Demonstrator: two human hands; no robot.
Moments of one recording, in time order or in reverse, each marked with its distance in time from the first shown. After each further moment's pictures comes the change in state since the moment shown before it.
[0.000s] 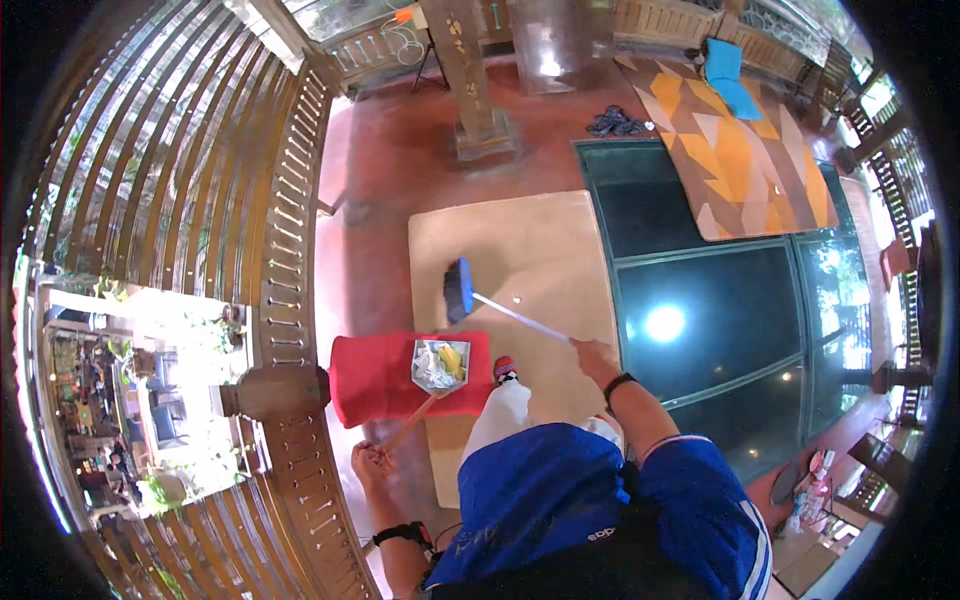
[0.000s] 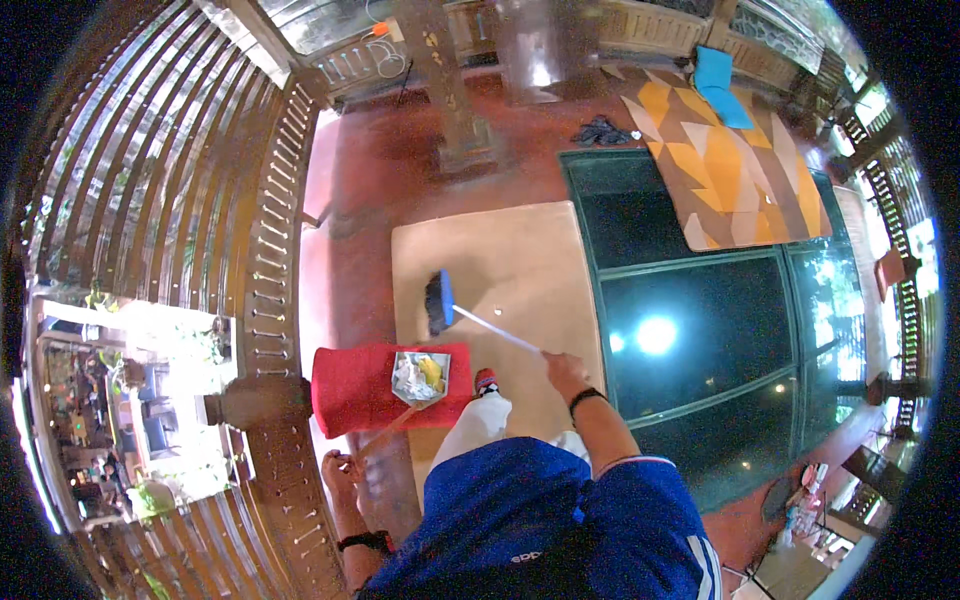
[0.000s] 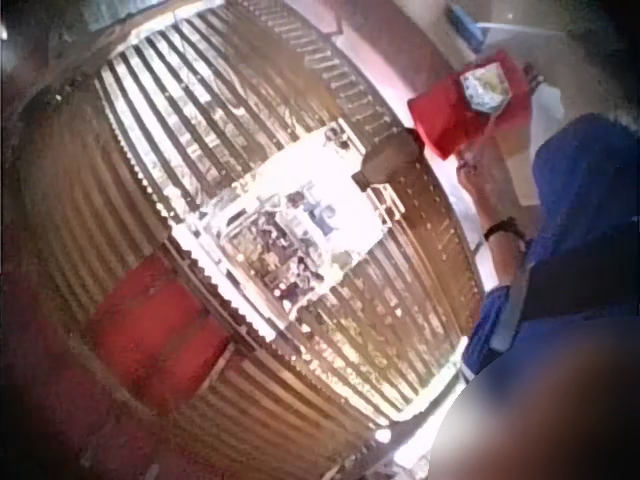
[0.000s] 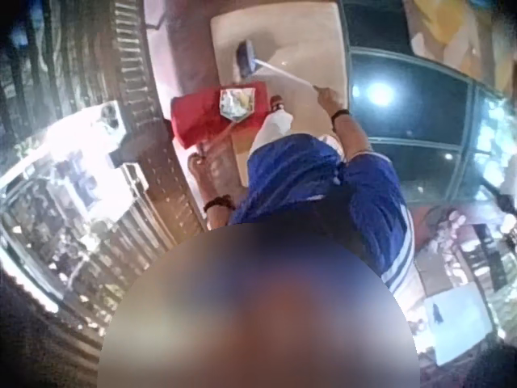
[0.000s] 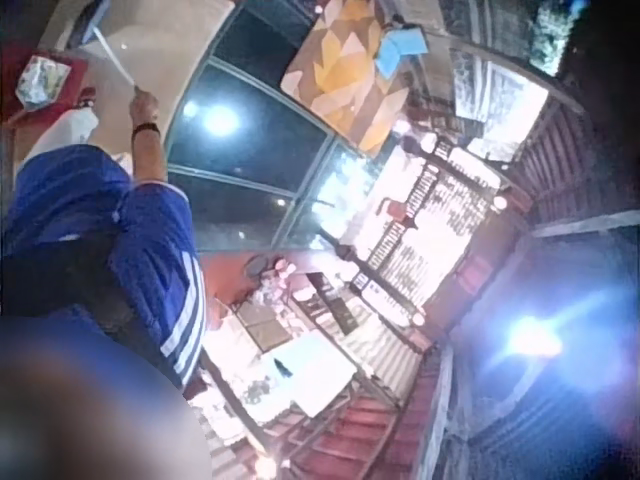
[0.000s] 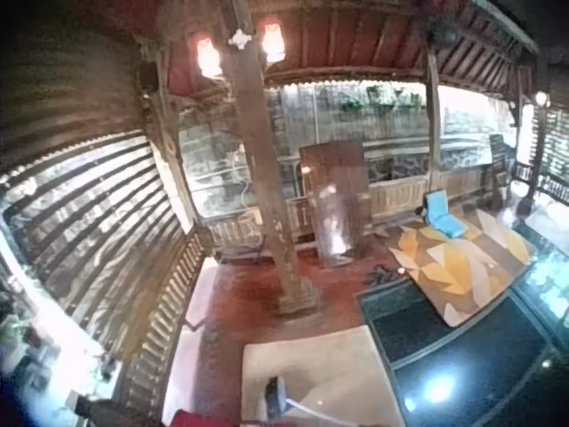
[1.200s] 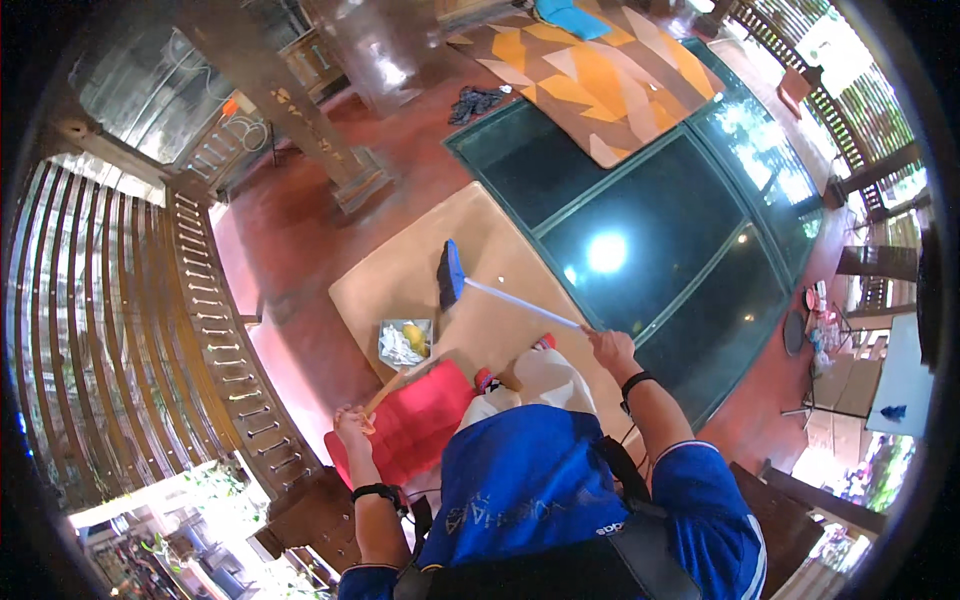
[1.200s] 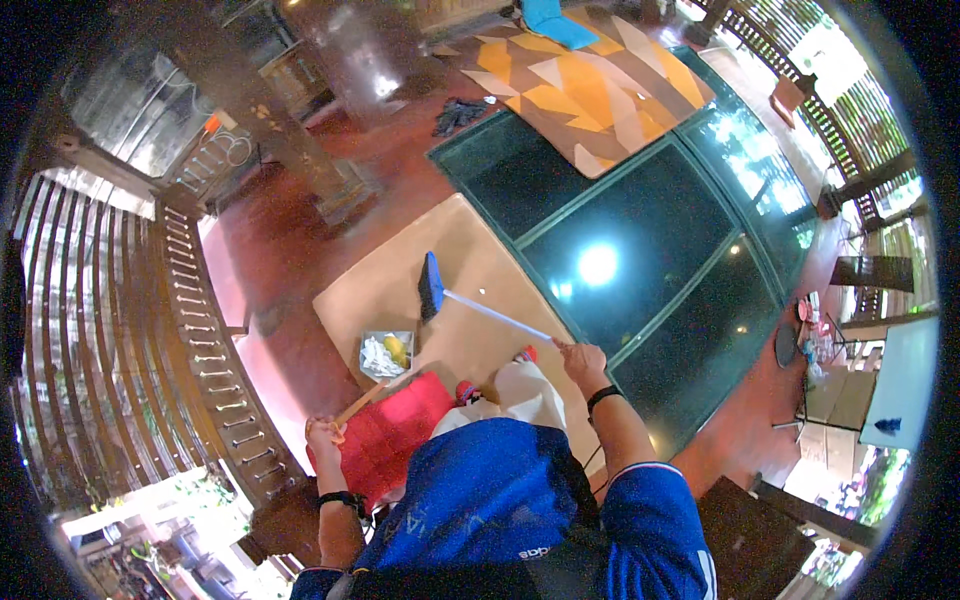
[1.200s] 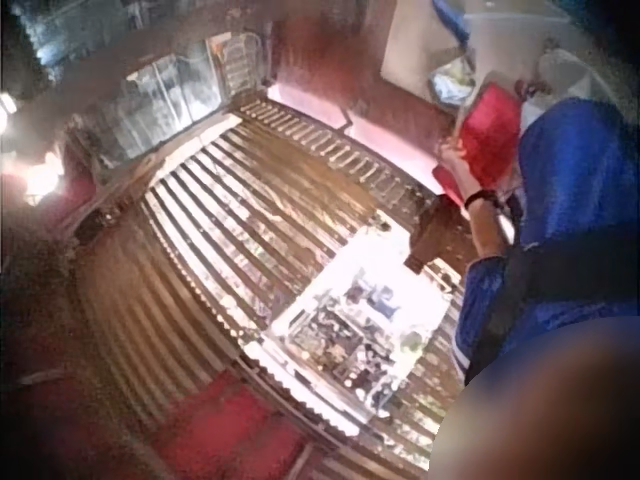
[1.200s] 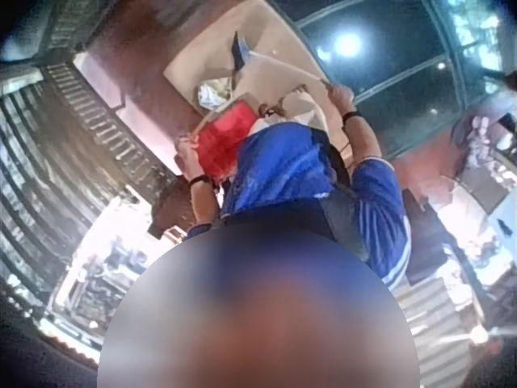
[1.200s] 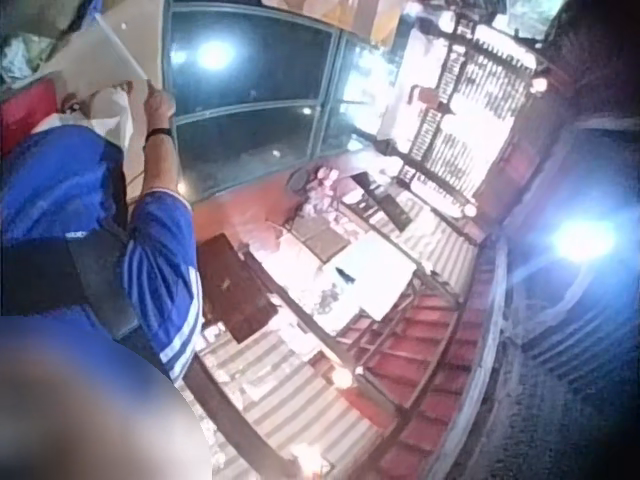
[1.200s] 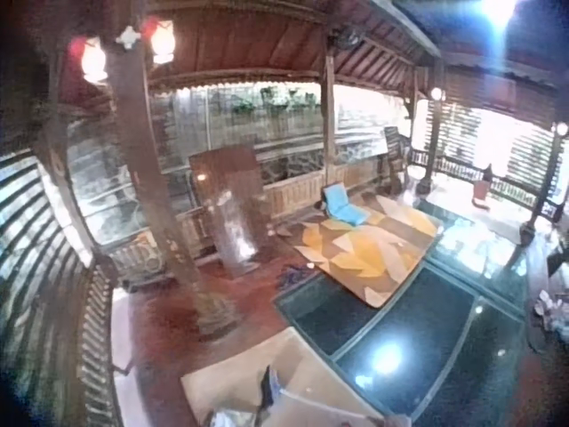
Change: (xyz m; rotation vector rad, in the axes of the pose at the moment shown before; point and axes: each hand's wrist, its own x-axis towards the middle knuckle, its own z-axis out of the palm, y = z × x) left_hand 0.179 0.051 0.234 0.355 -0.384 -0.109; right_hand -0.103 0.035 -0.055 0.072 0.008 0.475
